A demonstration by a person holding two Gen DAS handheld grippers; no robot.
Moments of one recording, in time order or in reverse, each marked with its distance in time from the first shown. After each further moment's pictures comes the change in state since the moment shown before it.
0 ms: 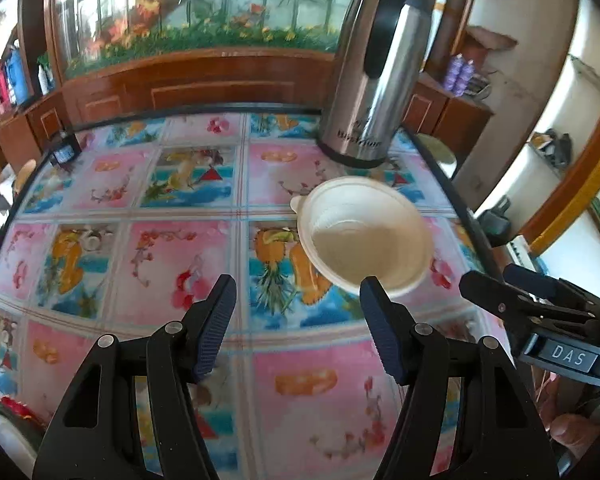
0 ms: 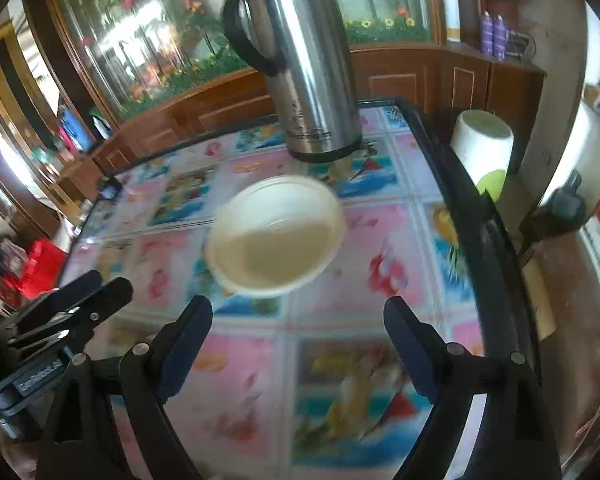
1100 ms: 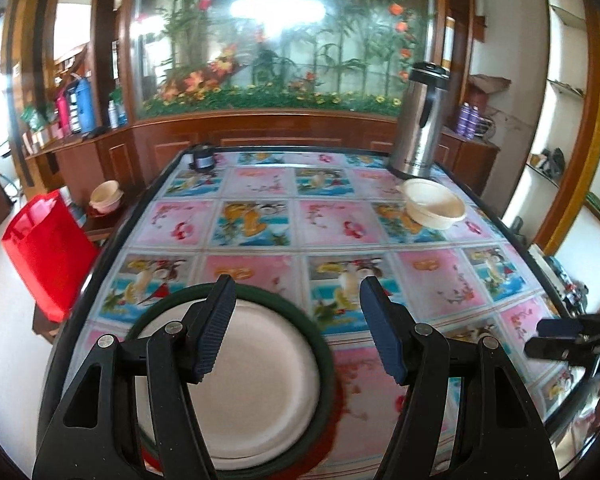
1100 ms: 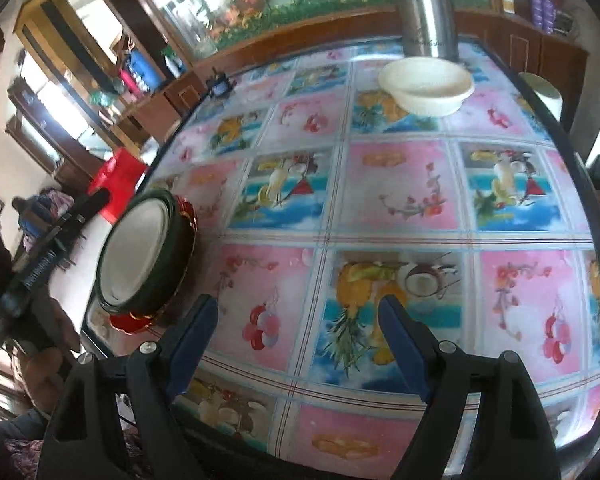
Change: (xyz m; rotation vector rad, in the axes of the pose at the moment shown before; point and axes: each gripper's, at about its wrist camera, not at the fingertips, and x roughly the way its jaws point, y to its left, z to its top) left arm -0.198 0.162 -0.166 0.043 -0.275 0.079; right arm -0.101 0.129 -0.179 -0.031 0.105 0.190
